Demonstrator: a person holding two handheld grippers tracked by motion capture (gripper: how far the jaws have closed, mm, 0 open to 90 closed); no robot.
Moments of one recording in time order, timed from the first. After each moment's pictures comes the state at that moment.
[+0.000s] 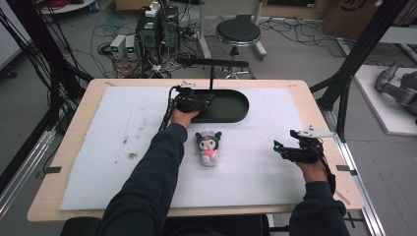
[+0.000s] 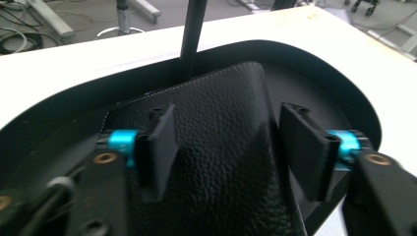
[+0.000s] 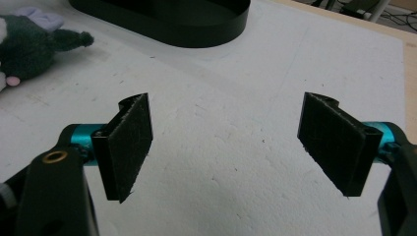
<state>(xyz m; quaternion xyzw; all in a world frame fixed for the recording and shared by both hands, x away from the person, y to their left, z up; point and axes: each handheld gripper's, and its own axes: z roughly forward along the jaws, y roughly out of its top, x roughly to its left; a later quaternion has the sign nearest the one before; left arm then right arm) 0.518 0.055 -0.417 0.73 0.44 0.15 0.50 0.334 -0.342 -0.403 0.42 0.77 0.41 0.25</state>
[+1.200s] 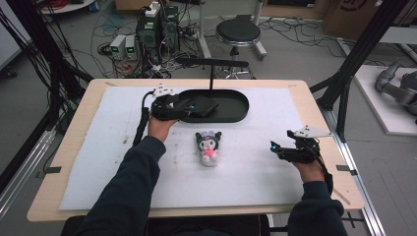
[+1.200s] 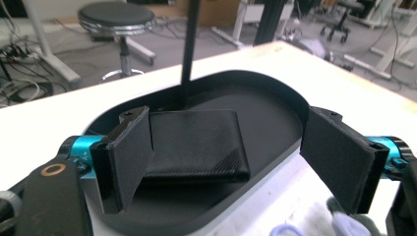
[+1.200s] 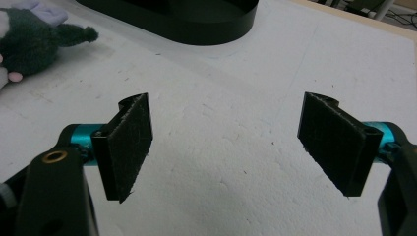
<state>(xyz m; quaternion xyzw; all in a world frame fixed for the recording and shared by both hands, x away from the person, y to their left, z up) 0.441 0.120 -0.381 0.71 0.39 0.20 0.55 0.336 -0.333 -0.405 0.42 0.77 0.40 0.25</state>
